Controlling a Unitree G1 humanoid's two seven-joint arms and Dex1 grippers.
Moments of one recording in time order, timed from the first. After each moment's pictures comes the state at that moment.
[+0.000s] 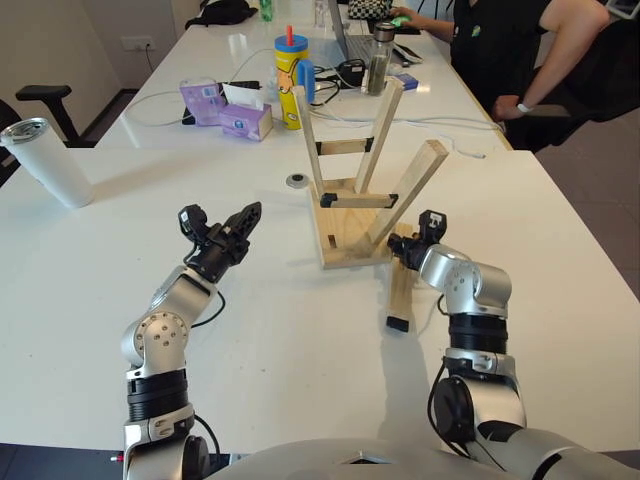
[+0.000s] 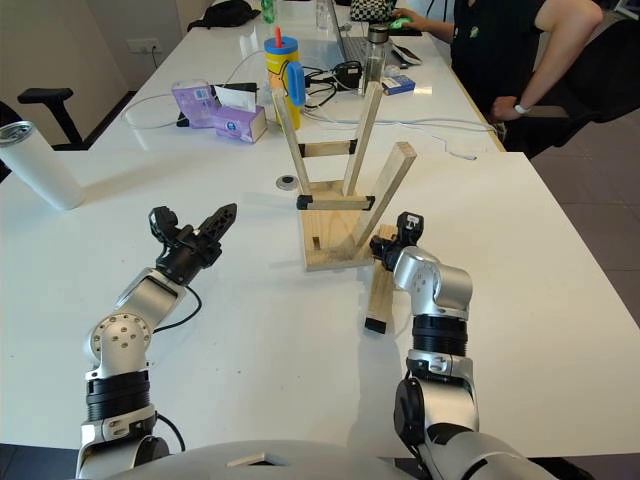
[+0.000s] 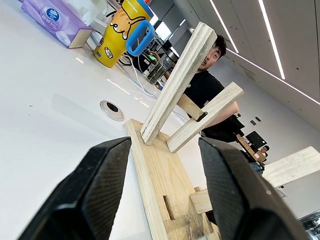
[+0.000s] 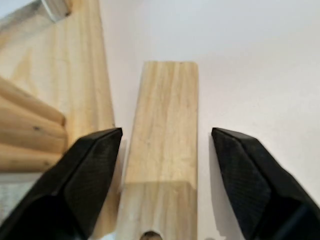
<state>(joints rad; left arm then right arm) -0.18 0.12 0.27 -0.16 -0.90 0.66 -0.18 -0.54 -0.06 -0.27 0.19 0.29 1.04 -0.18</state>
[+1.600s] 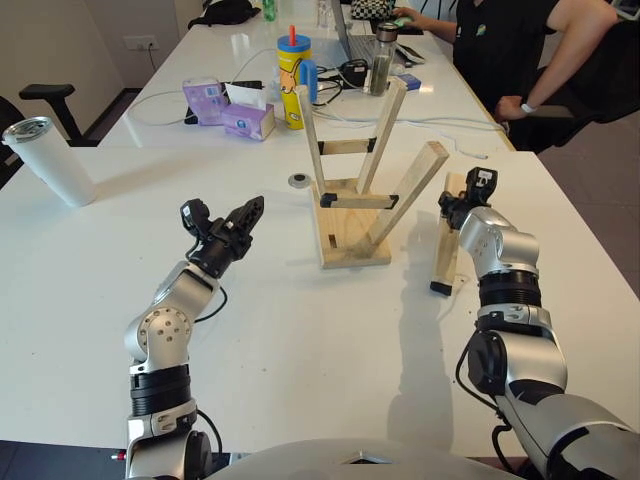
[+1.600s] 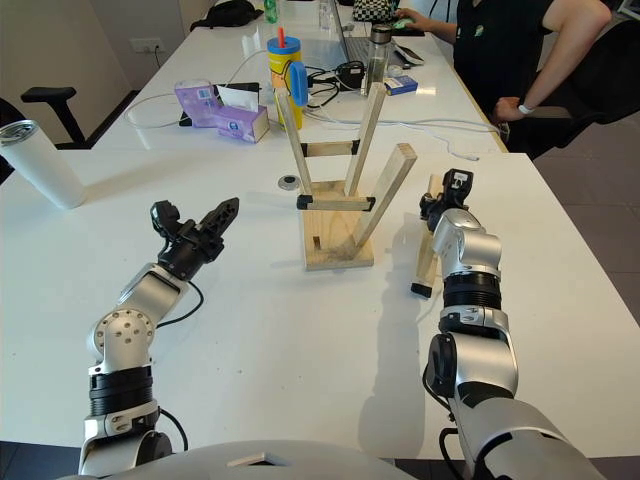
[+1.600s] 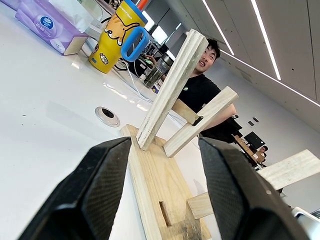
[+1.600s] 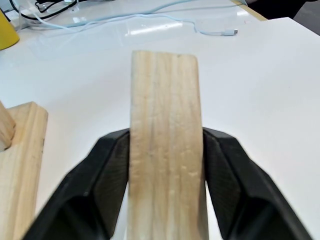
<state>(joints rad) -0.21 0.12 0.26 -0.16 -0.89 0.65 -0.18 -0.72 -0.28 -0.29 0.56 0.20 0.59 -0.07</state>
